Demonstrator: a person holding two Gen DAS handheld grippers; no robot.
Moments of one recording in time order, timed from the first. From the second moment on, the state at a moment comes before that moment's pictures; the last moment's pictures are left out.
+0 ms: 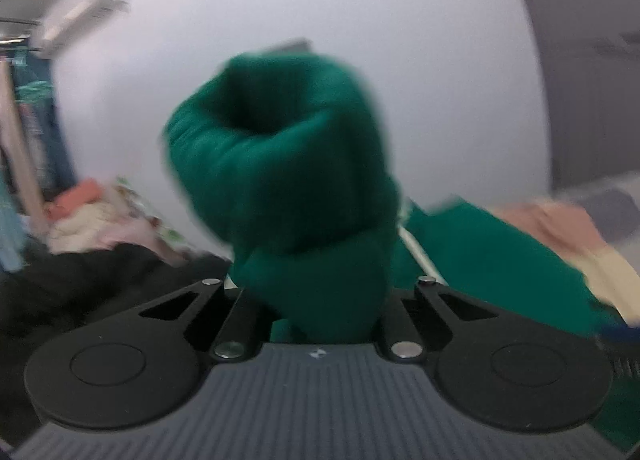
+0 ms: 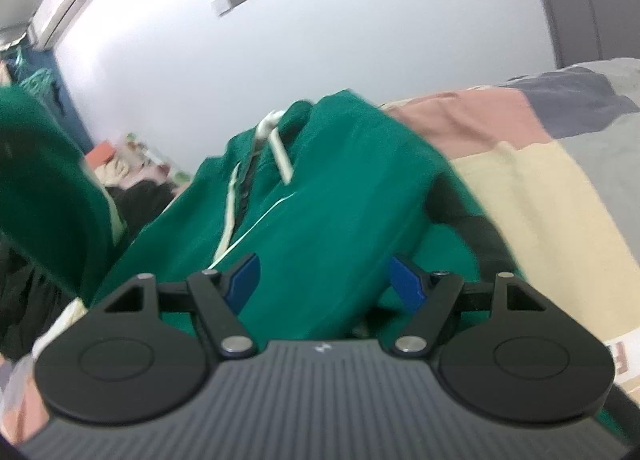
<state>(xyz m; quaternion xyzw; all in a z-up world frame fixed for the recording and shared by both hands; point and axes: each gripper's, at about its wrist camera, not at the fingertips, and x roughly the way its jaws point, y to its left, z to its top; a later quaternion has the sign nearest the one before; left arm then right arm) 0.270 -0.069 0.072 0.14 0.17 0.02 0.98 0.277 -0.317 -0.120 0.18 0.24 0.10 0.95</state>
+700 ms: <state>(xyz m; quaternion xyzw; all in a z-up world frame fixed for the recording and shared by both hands) 0.267 -0.075 -0.037 0.08 0.36 -0.15 0.92 0.274 -0.344 -0.124 0.21 0.21 0.06 0.95</state>
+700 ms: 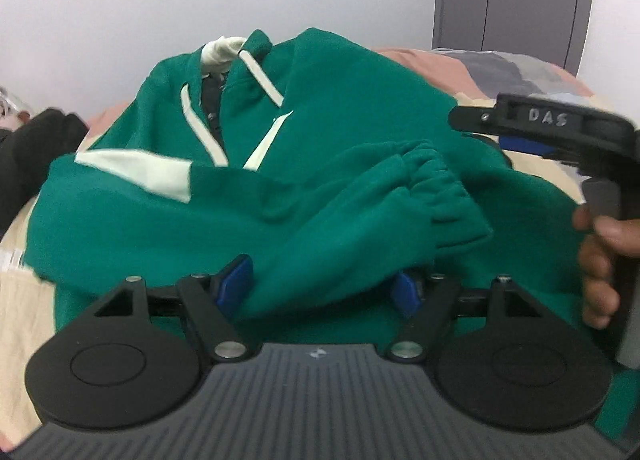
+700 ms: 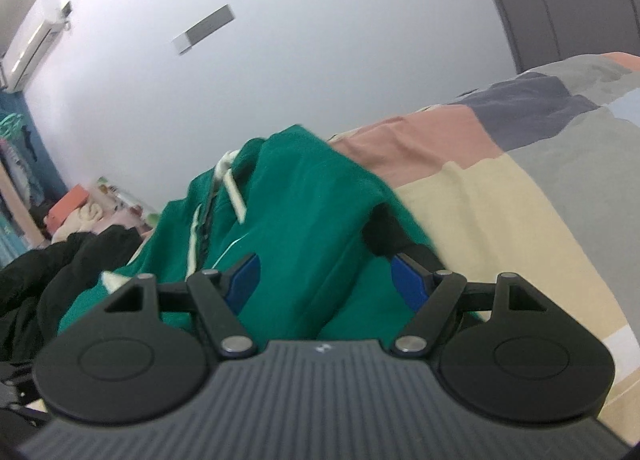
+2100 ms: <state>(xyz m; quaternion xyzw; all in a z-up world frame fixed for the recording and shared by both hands) 0.234 0.144 -0.057 -0.35 0.26 0.03 0.90 0.248 -0.246 -0.118 0.06 0.25 0.24 0.94</state>
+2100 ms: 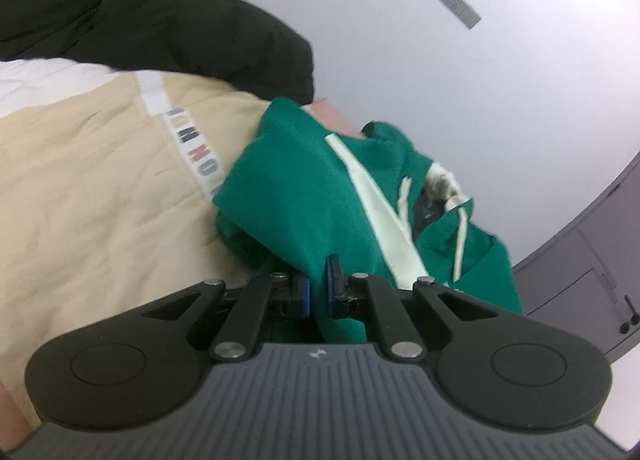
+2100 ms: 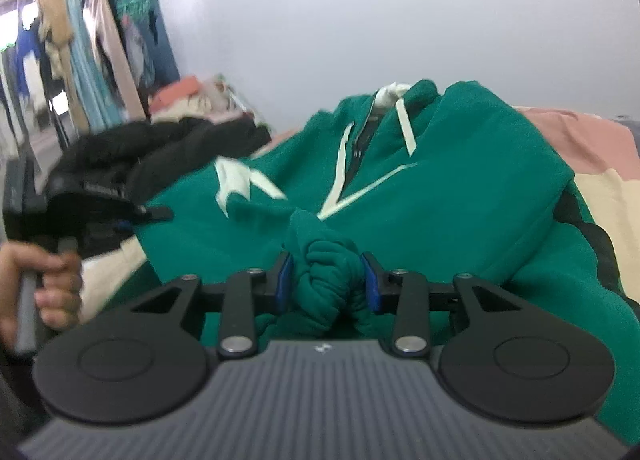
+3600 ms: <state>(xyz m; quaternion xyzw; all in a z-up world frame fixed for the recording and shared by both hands) 0.281 0.054 0.039 -0.14 0.28 -0.02 0.95 0.299 -0.245 -0.058 0.10 0.24 0.20 0.95</state>
